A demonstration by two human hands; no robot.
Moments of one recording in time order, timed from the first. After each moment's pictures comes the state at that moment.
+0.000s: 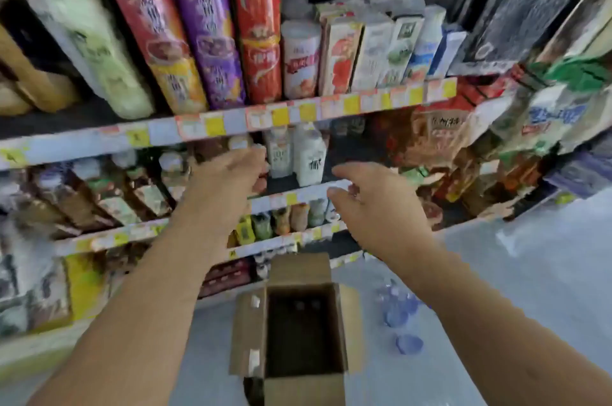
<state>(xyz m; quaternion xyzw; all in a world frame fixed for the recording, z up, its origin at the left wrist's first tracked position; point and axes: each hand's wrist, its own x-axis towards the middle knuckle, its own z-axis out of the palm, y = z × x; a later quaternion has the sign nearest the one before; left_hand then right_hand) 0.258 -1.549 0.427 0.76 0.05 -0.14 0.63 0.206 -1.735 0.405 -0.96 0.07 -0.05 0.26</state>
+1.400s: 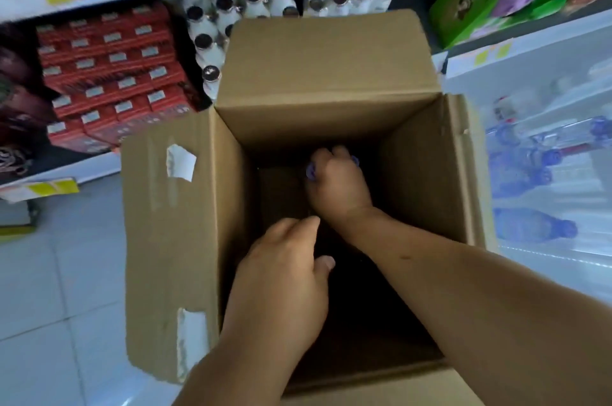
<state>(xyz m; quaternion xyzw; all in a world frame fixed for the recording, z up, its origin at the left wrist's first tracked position) 0.179 -1.551 -0.224 0.92 -0.10 -0.29 0.24 0.235 -1.685 -0.351 -0.96 0.13 0.11 0.23</state>
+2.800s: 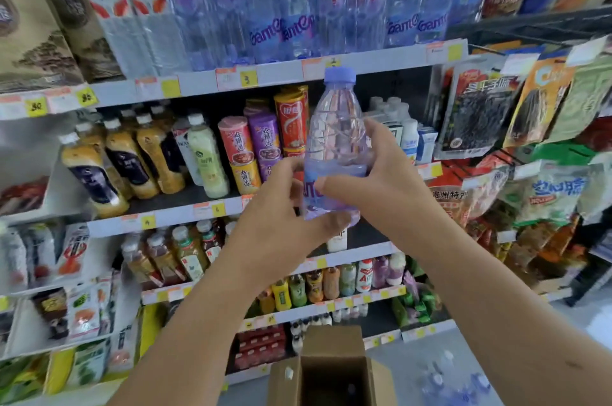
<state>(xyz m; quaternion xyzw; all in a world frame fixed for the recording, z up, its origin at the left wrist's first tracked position) 0.141 -1.559 0.579 0.82 -0.22 0.00 0.53 0.135 -1.715 0.592 -0.79 -0.05 -0.14 0.60</state>
